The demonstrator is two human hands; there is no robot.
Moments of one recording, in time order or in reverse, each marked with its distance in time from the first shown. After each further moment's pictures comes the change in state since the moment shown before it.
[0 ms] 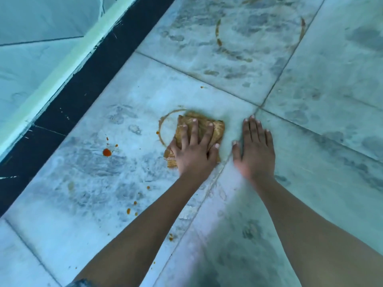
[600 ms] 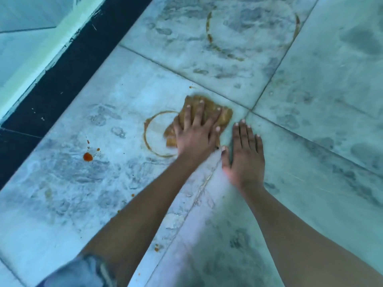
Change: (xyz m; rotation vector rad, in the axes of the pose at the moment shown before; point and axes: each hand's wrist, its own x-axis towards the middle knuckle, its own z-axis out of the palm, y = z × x) left_hand 0.056 0.028 -0.008 -0.012 0.012 0.153; right_hand 0.002 0.000 0.000 -0.025 -0.008 0.008
